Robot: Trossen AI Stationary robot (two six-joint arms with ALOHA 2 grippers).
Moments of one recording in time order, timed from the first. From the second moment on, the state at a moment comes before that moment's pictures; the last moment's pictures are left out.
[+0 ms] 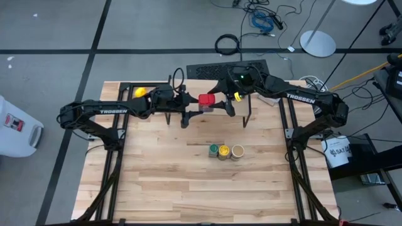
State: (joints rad) left arm 0.32 1.37 0.91 0.18 0.20 0.19; right arm -0.42 1.46 1.32 -0.32 -0.47 -0.27
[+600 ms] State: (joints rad) left arm 0.32 1.37 0.91 0.18 0.20 0.19; right arm -0.42 1.47 1.32 -0.32 -0.50 -0.25
